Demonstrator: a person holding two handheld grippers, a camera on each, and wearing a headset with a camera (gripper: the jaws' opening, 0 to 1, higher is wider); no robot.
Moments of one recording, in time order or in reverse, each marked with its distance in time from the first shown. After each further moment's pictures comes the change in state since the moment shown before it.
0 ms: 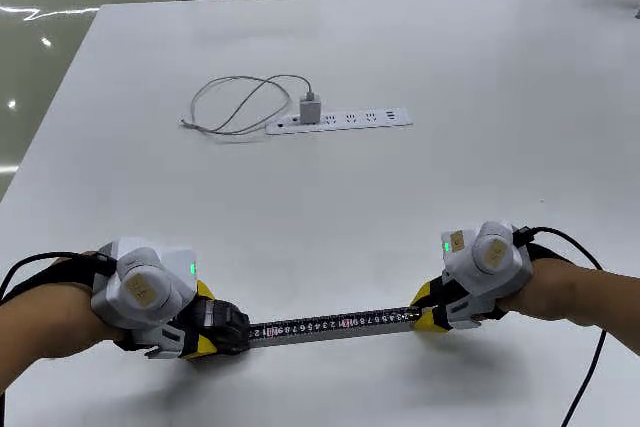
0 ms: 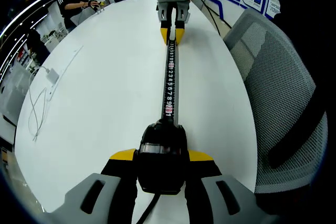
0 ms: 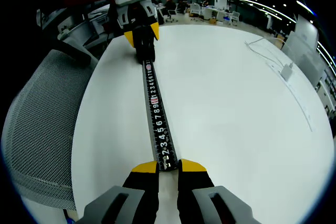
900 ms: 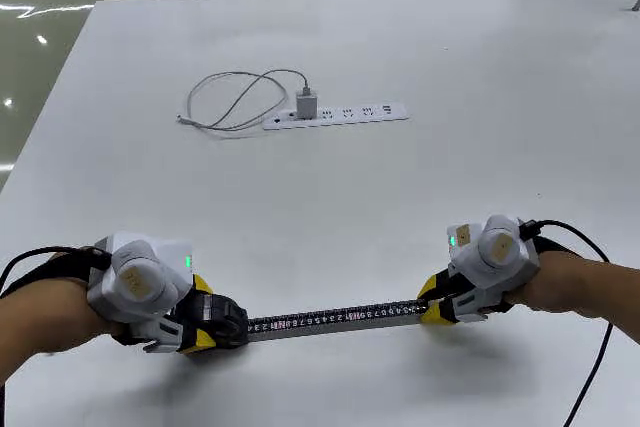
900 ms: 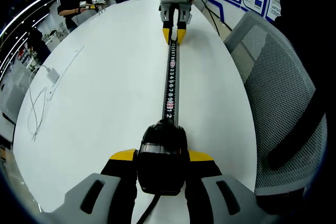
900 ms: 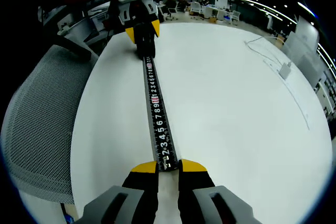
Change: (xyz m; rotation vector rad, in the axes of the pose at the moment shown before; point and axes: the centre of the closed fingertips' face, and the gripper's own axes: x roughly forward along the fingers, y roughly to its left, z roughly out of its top) left arm 0.000 0.002 0.002 -0.029 -0.035 -0.004; right arm -0.005 -0.001 -0.008 -0.017 0.030 -0.011
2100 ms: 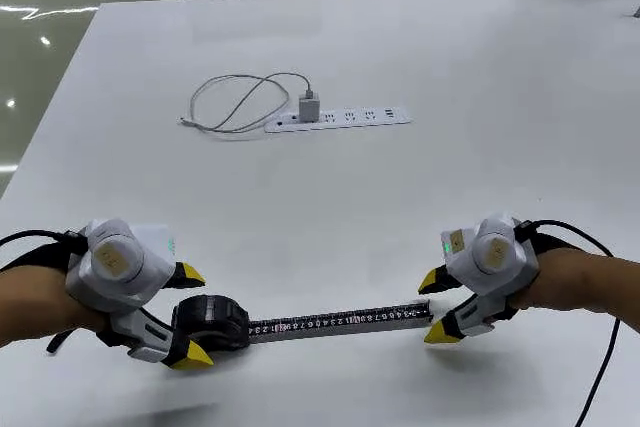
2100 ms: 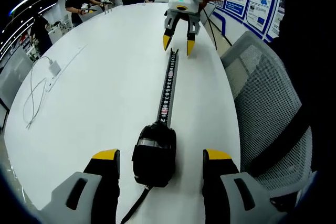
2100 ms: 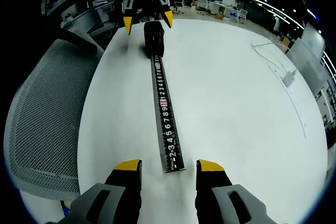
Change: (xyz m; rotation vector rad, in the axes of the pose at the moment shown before) left arm -0.022 -0.010 0.002 -0.097 -0.015 -0.063; right arm -0.013 0.007 0.008 -0.036 0.047 -0.013
